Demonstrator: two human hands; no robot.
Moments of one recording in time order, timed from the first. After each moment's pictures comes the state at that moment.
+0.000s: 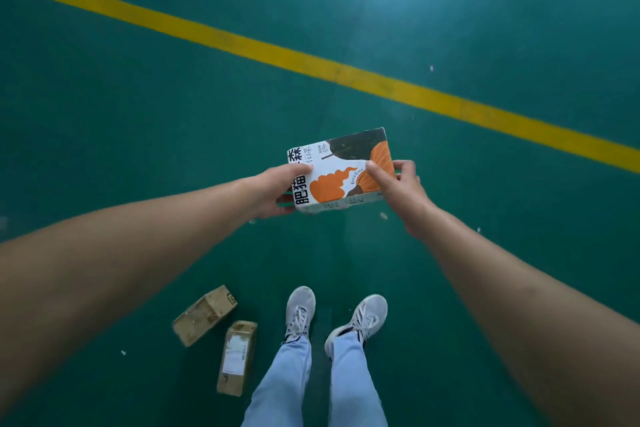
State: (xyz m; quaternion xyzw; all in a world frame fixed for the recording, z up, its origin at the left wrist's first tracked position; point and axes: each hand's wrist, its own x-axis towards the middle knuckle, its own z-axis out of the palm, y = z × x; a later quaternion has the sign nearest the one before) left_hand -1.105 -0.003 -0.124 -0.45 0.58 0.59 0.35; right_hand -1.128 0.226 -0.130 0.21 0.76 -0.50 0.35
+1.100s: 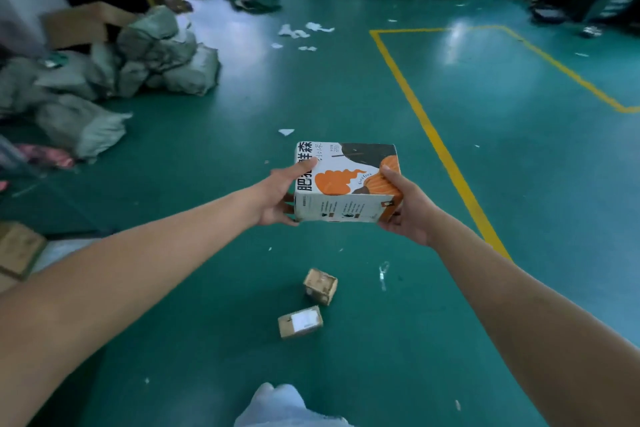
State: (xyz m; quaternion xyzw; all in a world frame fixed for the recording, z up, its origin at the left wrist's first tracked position) left_hand -0.550 -0.039 0.330 -0.54 0.45 0.69 -0.19; right_hand -0.803 0.036 0.317 -0.26 0.63 -0.40 0.62
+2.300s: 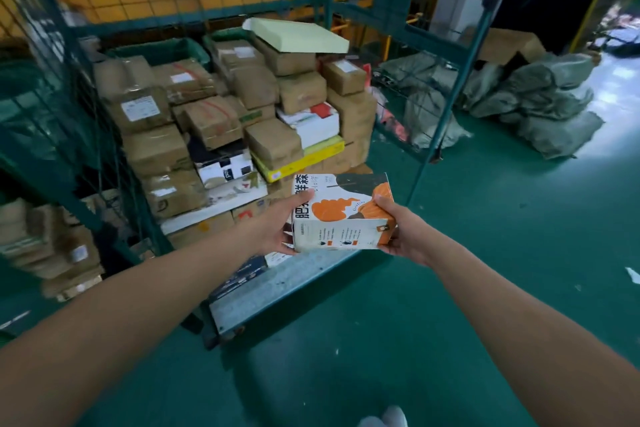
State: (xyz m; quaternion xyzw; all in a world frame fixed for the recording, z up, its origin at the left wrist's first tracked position) left_hand 0.241 0.192 0.297 -0.68 0.06 0.51 -0.52; right_hand 0.062 -0.009 0.300 -0.57 0.41 0.02 0.71
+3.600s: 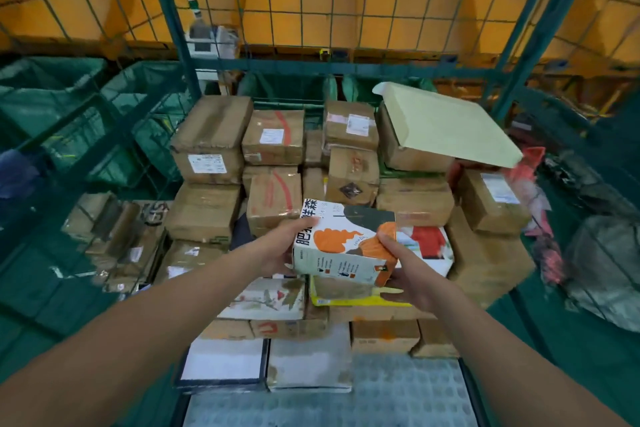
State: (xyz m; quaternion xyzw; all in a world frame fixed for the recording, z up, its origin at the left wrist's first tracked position) left_hand 0.676 0.011 0.290 -0.68 -0.12 0.35 -0.63; right_hand 0.613 -0.254 0.272 -0.66 0.25 0.26 0.66
